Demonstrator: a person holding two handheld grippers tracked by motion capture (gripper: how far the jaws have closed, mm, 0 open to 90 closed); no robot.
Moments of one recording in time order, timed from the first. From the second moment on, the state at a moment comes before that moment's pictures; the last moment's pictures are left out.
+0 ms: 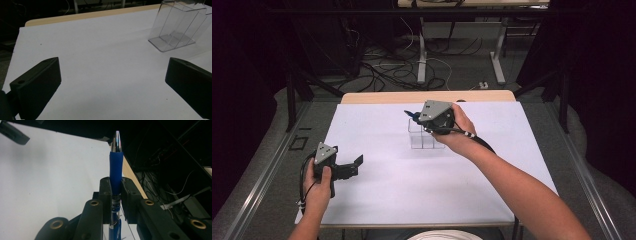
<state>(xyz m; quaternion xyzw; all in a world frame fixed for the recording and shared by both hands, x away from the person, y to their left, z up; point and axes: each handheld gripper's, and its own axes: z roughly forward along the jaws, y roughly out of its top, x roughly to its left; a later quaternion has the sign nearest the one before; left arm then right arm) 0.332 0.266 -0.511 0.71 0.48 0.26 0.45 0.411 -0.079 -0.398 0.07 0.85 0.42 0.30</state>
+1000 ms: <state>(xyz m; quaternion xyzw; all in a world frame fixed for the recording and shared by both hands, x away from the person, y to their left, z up) 0.333 0.270 -0.512 0.70 0.49 0.27 0.45 0.450 -0.074 -0.418 0.24 0.76 0.57 0.21</state>
